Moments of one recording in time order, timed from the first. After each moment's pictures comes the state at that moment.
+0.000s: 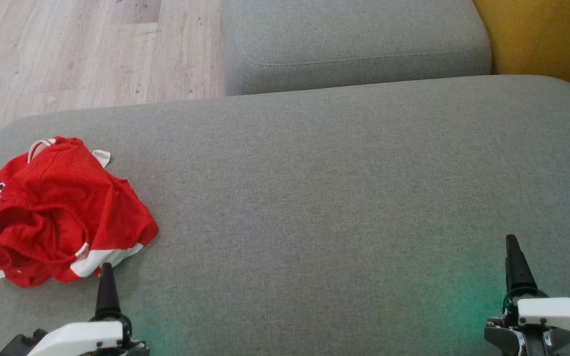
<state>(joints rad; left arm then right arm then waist) 0.03 0.03 0.01 0.29 -1.32 -0.09 0.04 0.03 -0.04 -0.09 0.33 1.33 0.13 0.03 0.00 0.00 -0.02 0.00</state>
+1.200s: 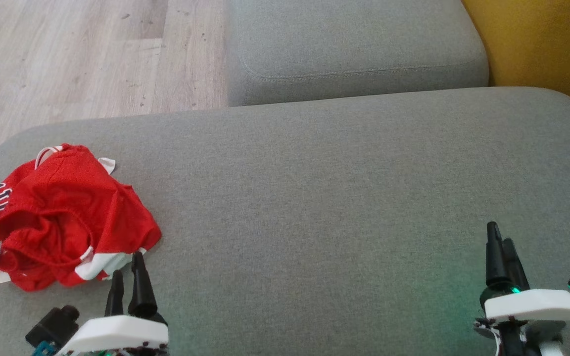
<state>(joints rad) 0.05 0.04 -0.10 0.22 -0.89 -0.01 -0.06 0.03 -0.04 -0.03 0.27 0.91 0.13 -0.07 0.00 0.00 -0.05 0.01</state>
